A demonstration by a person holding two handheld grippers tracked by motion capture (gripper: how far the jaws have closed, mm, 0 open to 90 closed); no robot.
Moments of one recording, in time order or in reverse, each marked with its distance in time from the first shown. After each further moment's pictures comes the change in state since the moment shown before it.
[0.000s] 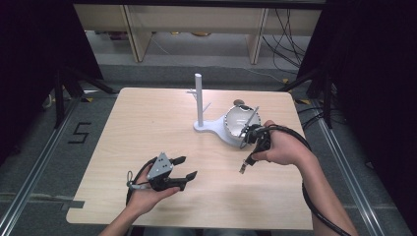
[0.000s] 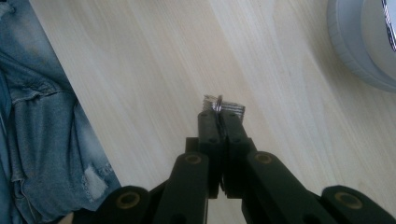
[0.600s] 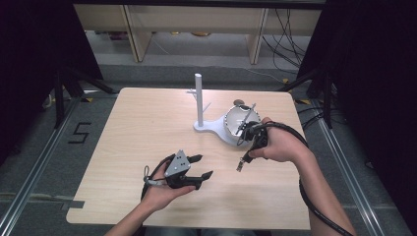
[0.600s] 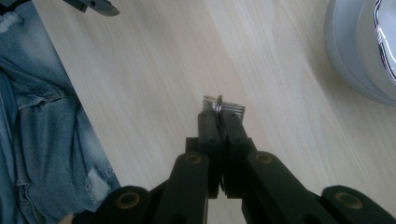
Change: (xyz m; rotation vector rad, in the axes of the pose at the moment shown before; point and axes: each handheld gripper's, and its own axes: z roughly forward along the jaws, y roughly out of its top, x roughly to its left) left arm -0.019 0.017 0.028 0.014 -0.059 0.052; right arm 0.001 0.009 -0.004 -0.005 0.009 0.015
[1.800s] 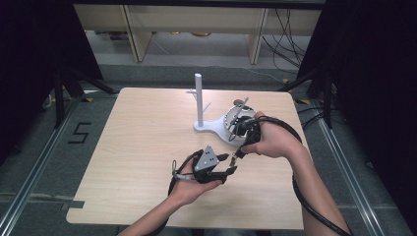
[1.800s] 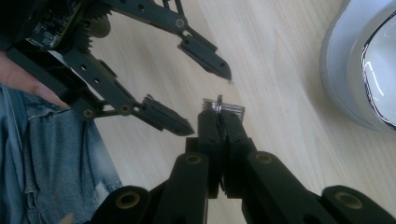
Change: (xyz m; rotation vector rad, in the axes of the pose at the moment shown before) left arm -0.027 0.032 0.058 0.000 -0.032 0.001; right arm 0.012 0.022 -0.014 -0.027 -0.013 -0.045
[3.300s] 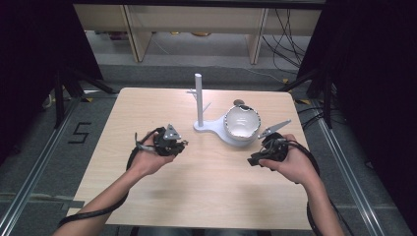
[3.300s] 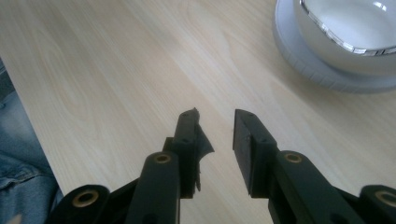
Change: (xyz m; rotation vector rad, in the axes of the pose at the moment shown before) left arm 0.118 0.003 -0.078 0.466 0.225 0.014; right arm -0.021 -0.096 0.045 -0.371 -0.021 0.271
